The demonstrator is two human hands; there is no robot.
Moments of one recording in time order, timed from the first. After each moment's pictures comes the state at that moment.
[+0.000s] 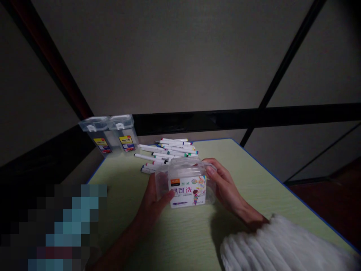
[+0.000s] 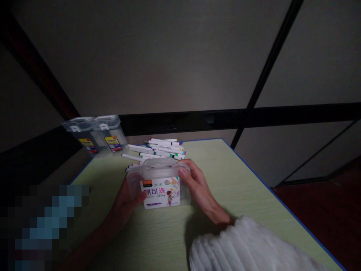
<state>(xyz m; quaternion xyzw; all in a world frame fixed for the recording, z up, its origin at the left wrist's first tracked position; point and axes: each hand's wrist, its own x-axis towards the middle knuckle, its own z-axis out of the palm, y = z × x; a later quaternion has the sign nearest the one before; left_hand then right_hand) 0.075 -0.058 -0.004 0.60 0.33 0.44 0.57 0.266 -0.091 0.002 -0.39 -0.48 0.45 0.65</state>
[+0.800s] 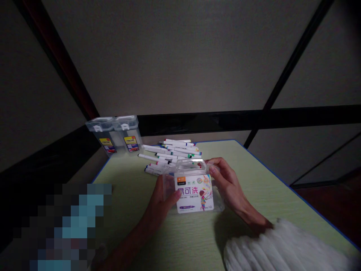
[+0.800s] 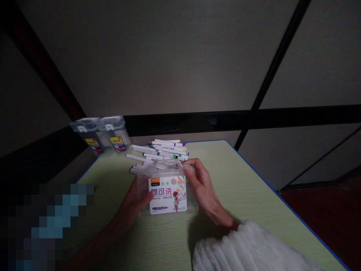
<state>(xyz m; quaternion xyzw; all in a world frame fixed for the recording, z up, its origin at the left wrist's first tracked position) 0.080 -0.060 -0.002 0.56 0.34 0.42 0.63 0.265 -0.090 0.004 -0.44 -0.49 0.37 0.65</state>
